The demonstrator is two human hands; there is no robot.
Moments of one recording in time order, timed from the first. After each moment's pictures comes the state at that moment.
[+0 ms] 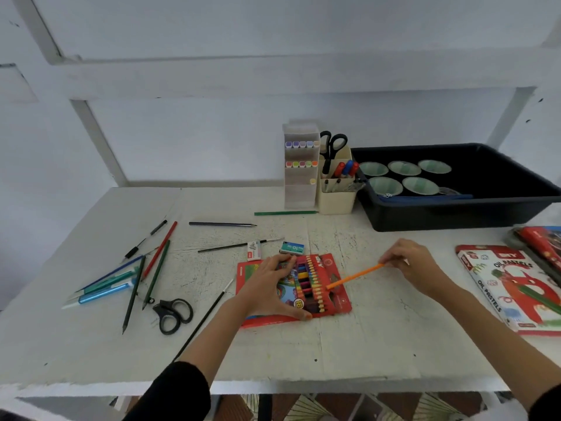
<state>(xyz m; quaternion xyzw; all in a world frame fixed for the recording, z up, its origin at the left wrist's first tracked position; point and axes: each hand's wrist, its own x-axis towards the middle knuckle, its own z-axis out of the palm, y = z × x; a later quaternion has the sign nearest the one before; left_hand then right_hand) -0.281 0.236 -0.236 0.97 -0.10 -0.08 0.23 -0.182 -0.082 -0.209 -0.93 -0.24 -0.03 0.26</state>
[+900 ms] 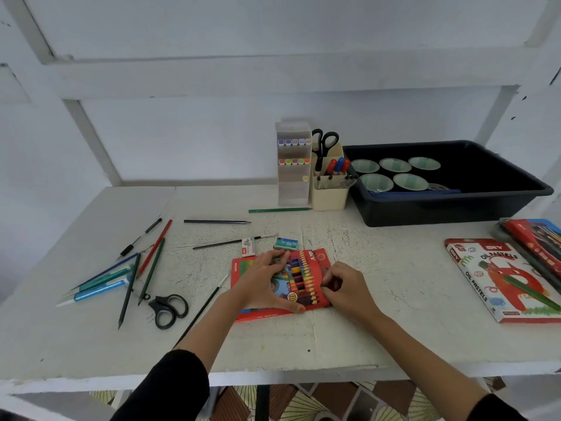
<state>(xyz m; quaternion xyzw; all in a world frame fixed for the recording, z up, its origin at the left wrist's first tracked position) -0.280 0.235 -0.235 0.97 -0.09 -0.10 0.21 -0.259 0.016 -0.240 -0.88 -0.22 -0.03 0.42</state>
